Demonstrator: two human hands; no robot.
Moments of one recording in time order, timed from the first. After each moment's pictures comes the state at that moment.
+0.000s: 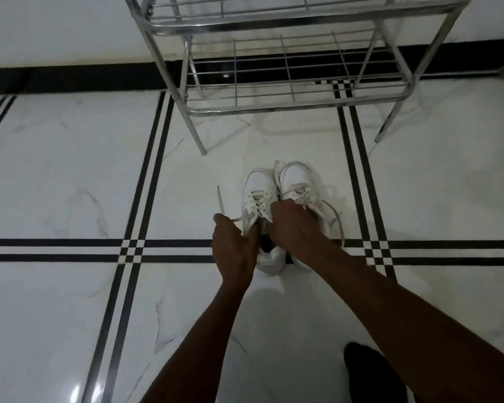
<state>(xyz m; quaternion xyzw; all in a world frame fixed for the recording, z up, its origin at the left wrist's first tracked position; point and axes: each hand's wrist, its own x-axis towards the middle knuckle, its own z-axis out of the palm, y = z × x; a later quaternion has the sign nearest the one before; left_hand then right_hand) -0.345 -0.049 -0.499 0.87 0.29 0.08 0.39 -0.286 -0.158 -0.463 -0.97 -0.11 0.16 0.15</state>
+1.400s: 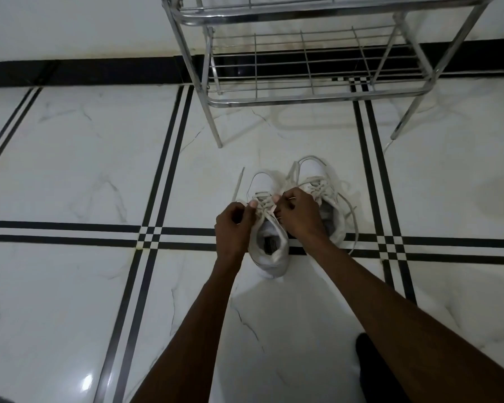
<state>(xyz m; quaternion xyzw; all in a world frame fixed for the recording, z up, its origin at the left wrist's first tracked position) -0.346 -0.001 -0.500 0.77 0.24 0.03 0.60 -0.297 -0.142 -0.479 -0.86 0.10 0.11 0.48</state>
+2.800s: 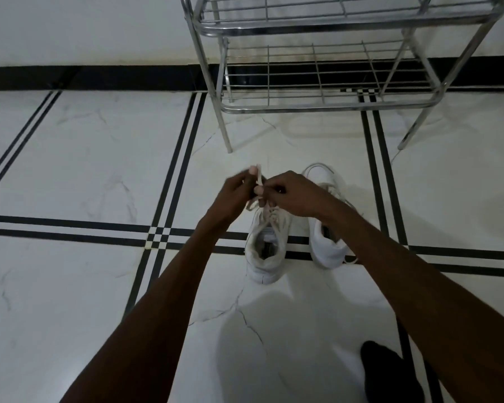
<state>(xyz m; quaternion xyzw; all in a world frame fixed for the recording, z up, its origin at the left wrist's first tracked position) -0.303 0.032 -0.426 0.77 0.02 -0.08 0.63 -0.264 -0.134 -0.407 -0.87 -0.22 0.23 0.38</state>
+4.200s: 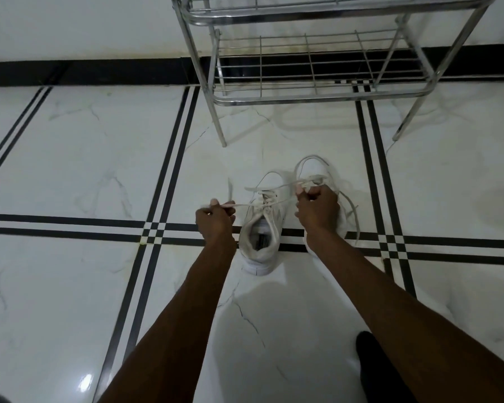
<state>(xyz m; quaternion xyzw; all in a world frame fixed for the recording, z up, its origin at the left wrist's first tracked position) -0.332 0.015 -0.486 0.52 0.48 0.08 0.70 -0.298 -0.150 -0.478 -0.76 0.26 0.01 0.60</state>
